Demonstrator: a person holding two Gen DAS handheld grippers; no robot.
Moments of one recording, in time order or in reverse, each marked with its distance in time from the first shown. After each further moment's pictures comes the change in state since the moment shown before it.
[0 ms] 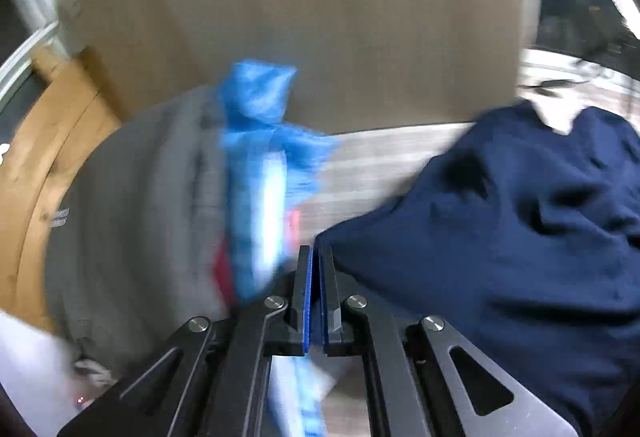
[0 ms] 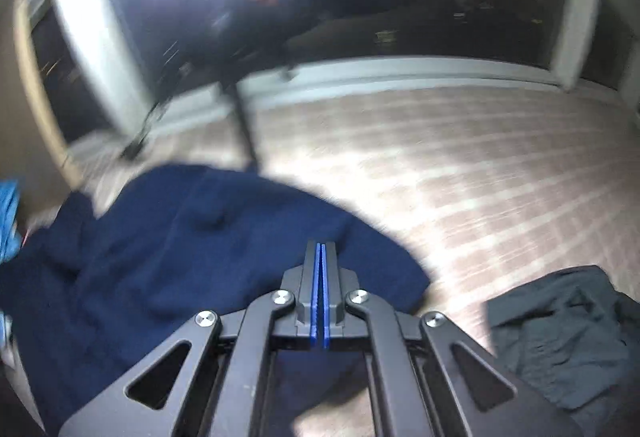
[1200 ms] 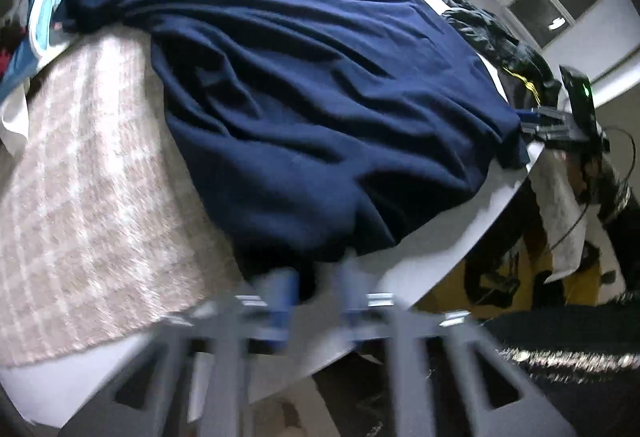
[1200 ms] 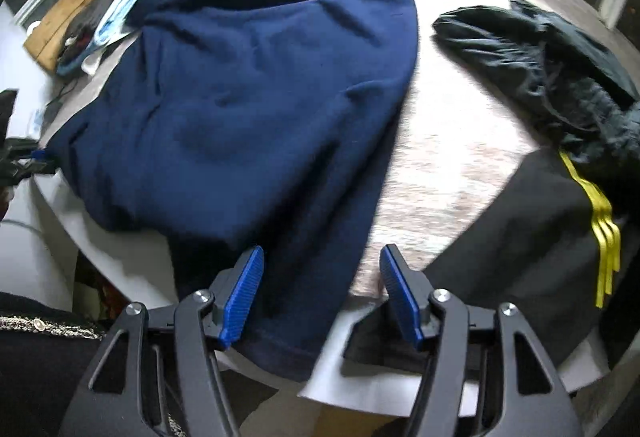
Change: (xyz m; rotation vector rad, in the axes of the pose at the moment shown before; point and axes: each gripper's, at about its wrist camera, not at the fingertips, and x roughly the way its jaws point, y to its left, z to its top) left arm -0.148 -0.071 -0.297 0.303 0.224 -0.738; right arm -0.162 0.000 -0.328 -0.377 0.320 0.236
